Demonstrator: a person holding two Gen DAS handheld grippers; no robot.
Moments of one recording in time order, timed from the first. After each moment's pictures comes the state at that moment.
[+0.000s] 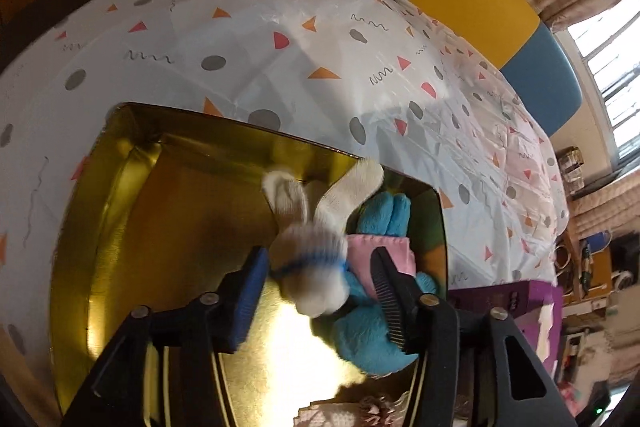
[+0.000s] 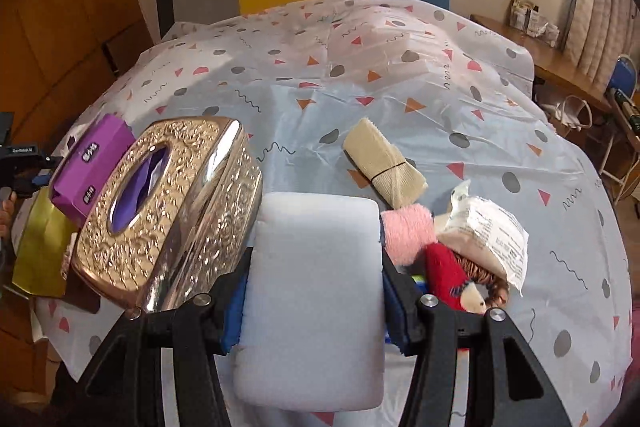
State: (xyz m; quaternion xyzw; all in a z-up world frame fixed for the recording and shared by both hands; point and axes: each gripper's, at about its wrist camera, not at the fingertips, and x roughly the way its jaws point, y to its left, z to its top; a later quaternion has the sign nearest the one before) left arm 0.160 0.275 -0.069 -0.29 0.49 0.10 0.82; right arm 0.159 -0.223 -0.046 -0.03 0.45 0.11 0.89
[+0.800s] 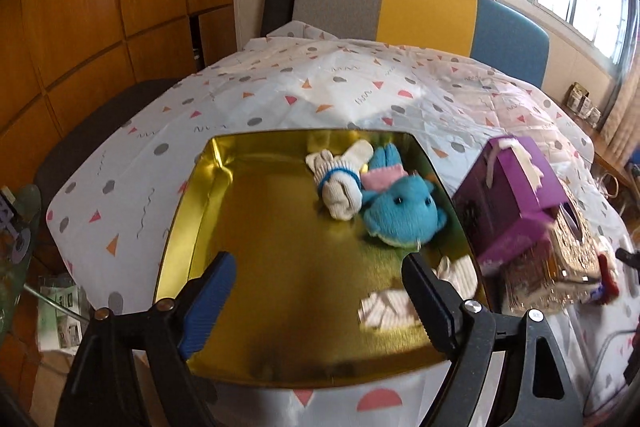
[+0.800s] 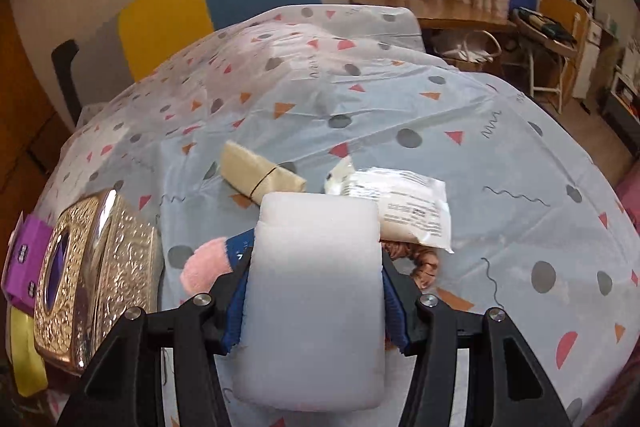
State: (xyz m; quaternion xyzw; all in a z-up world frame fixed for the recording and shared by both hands) left arm 0.017 0.192 -0.031 -0.10 0.39 0.15 0.90; right arm 0.162 -0.307 -0.058 0.11 0.42 -0.05 0.90
